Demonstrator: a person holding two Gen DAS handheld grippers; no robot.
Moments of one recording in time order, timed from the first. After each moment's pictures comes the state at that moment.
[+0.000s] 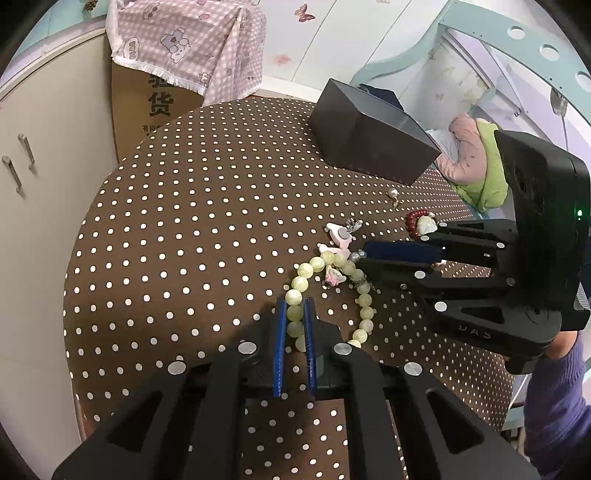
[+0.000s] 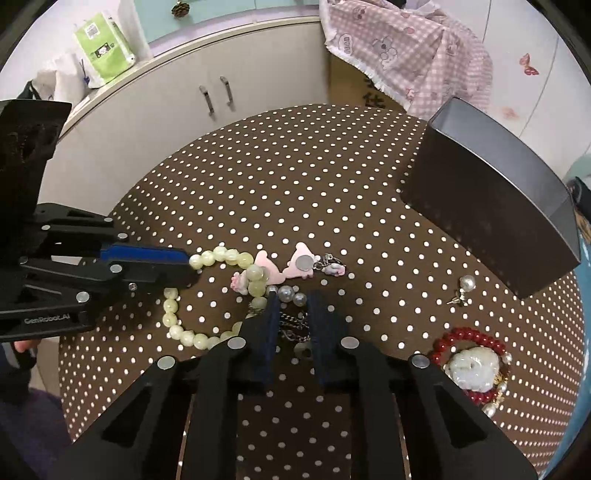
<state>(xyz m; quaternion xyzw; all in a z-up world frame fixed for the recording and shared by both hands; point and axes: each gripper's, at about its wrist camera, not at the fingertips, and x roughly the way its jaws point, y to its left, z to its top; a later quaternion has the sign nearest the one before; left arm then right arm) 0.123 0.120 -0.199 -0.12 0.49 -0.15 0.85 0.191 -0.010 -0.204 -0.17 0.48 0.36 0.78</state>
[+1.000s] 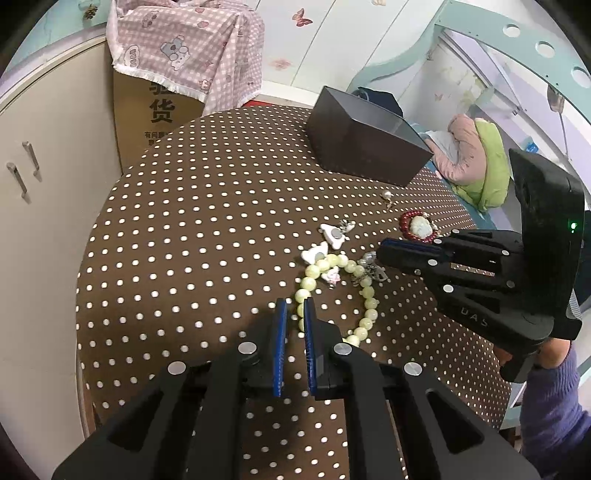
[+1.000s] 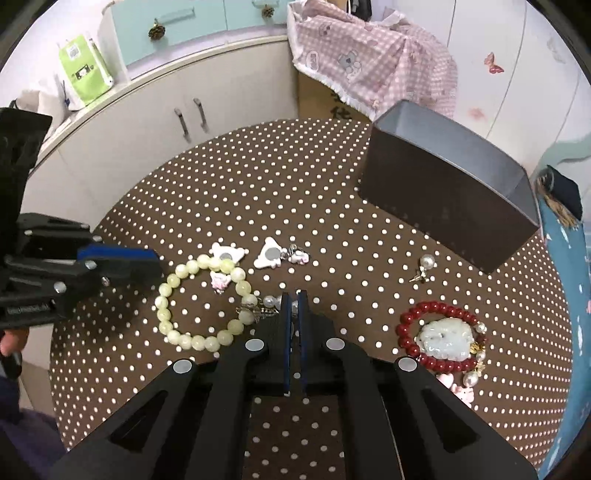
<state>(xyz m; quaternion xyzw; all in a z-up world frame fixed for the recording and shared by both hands) 0.114 0.122 -0.193 -0.11 0.48 -0.15 0.86 0.178 -0.037 -0.198 -0.15 0.45 0.31 0.82</state>
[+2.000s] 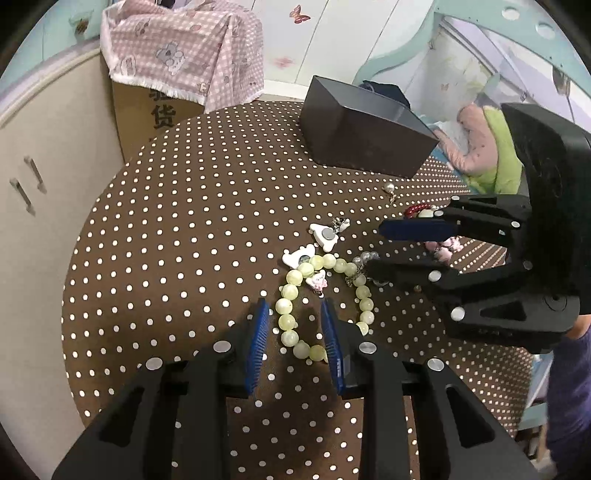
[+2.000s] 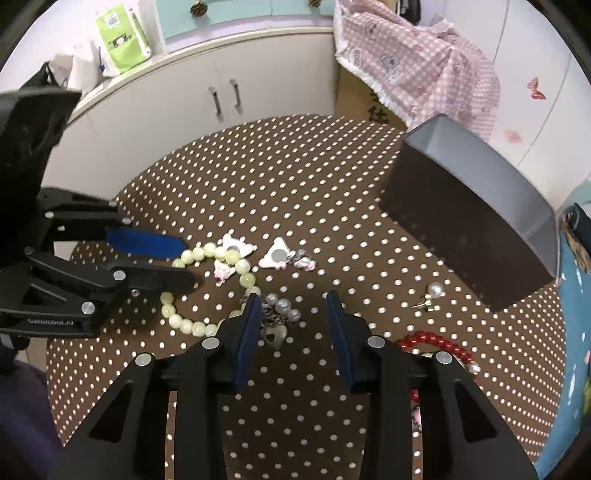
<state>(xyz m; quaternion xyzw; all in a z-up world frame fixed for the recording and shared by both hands) 0.125 0.088 -0.195 -0.07 0.48 -0.13 0.86 0.194 -0.027 -0.201 -0.20 0.46 0.38 0.78</state>
